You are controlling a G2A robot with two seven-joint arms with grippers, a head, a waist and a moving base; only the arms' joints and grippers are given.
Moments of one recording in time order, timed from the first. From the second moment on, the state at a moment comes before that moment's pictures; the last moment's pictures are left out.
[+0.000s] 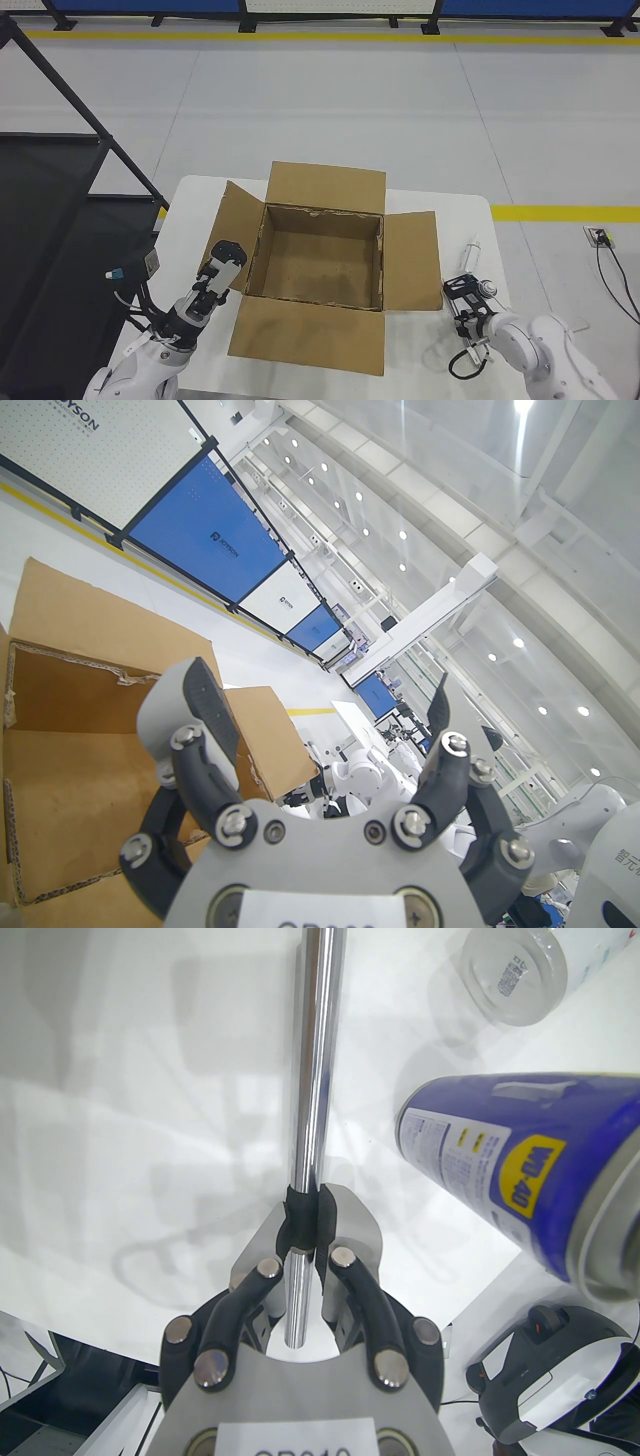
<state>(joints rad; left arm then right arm) 1.48 -1.25 -1.60 -2.03 0.09 -0.48 -0.36 -1.16 -1.00 1.33 -1.56 -1.06 -0.12 1.09</state>
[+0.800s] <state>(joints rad) 1.48 -1.25 -1.60 -2.03 0.09 -0.48 -0.36 -1.23 -0.99 1.39 -1.64 -1.06 -0.15 1.11</state>
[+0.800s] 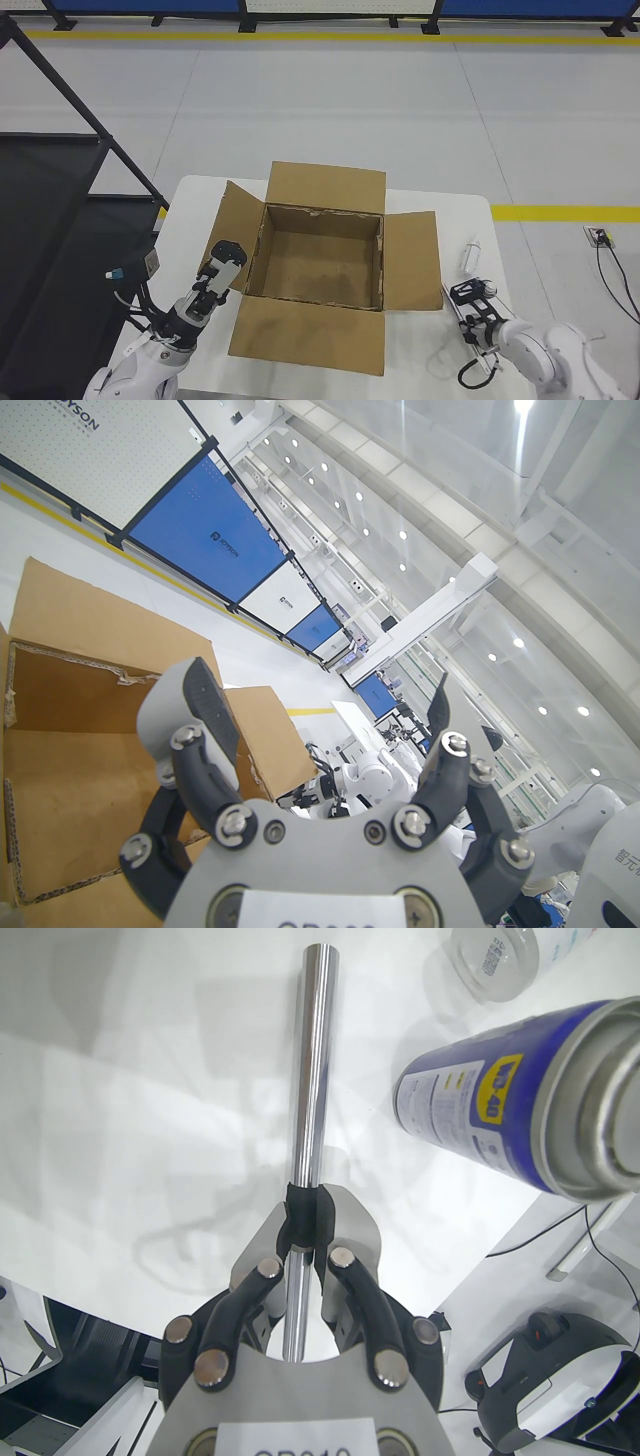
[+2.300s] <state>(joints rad) 1.48 -1.25 -1.60 -2.03 0.09 -0.48 -0.36 -1.11 -1.01 1.27 -1.57 -1.15 -0.13 1.21</state>
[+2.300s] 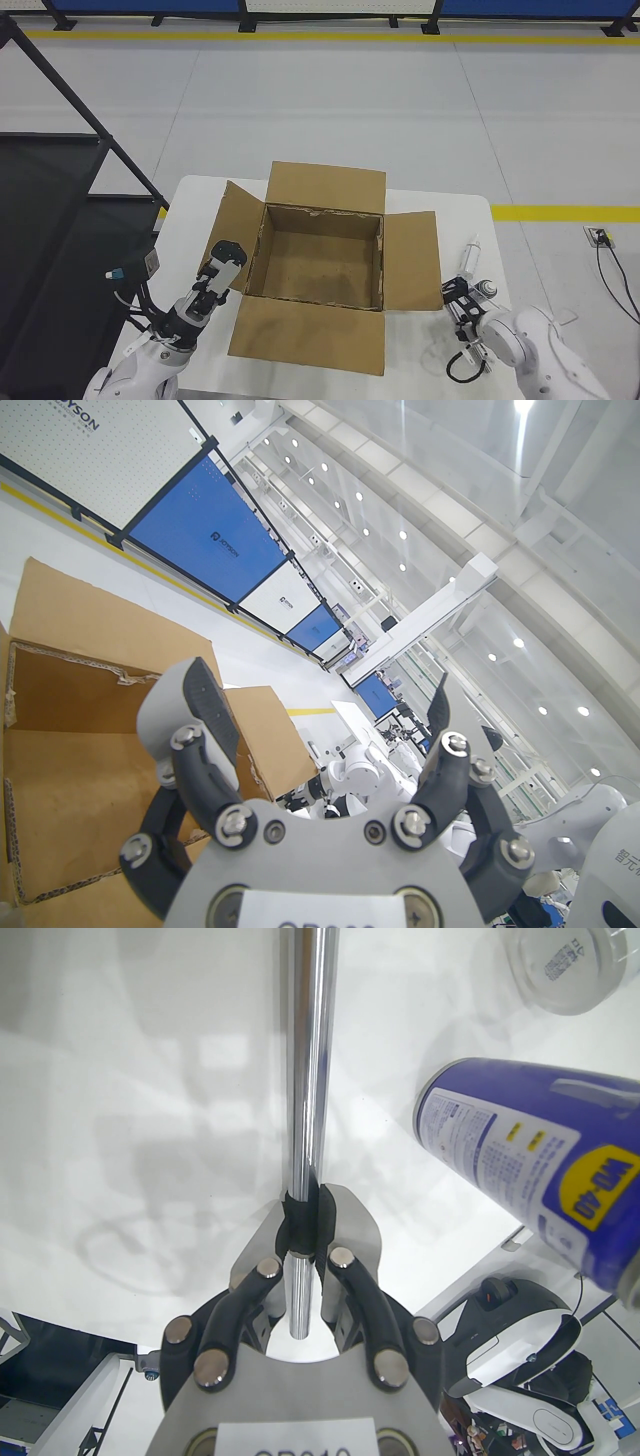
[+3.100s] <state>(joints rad) 1.49 -1.25 -1.60 -2.04 0.10 -0.47 -0.35 -1.50 -0.96 1.80 -2.19 -0.83 -0.15 1.08</state>
